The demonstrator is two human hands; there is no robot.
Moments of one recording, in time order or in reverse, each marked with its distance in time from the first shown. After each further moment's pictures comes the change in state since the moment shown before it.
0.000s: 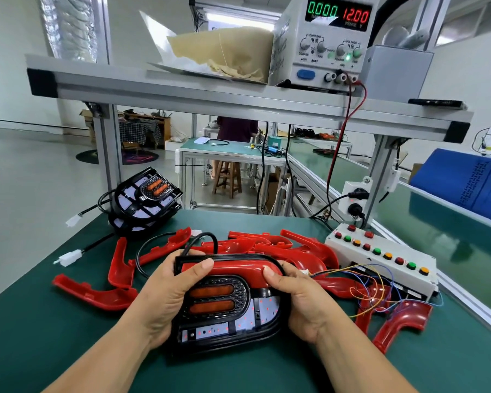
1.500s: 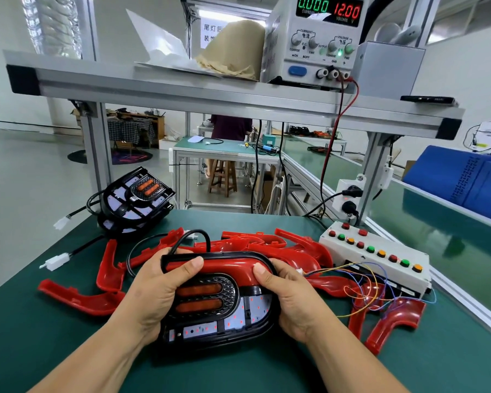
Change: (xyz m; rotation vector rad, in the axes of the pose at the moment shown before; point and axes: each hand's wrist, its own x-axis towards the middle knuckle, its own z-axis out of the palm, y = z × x) left_hand 0.012 -0.001 -0.002 0.041 0.065 0.062; right_hand 0.009 0.008 -0.001 0.008 -0.059 -0.132
